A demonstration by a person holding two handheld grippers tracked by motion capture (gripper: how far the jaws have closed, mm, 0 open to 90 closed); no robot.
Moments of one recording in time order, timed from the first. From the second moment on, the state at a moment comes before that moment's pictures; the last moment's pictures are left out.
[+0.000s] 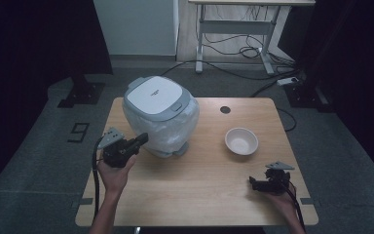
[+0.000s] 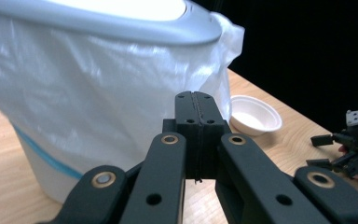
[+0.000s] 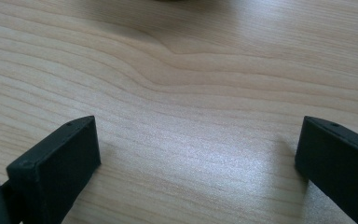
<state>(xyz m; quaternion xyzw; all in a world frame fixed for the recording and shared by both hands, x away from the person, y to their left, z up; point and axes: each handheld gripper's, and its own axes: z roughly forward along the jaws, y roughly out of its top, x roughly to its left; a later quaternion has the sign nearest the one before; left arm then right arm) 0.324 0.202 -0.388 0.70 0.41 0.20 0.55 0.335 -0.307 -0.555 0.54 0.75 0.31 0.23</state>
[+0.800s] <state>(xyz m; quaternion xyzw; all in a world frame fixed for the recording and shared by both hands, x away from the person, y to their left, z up) 0.351 0.174 -0.348 0.70 0.39 0.20 0.56 0.335 -0.307 -0.555 0.54 0.75 0.31 0.23</state>
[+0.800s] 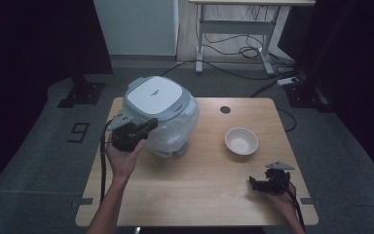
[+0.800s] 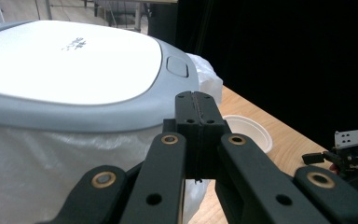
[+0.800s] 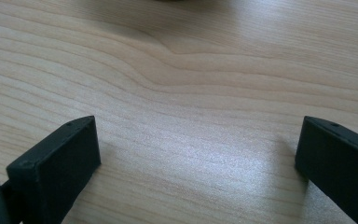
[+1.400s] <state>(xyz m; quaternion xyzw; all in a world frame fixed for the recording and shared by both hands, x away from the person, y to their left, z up) 0.377 0.156 -0.338 0.71 0.39 0.19 0.55 0.334 -0.307 -0.555 0.54 0.75 0.31 0.23</state>
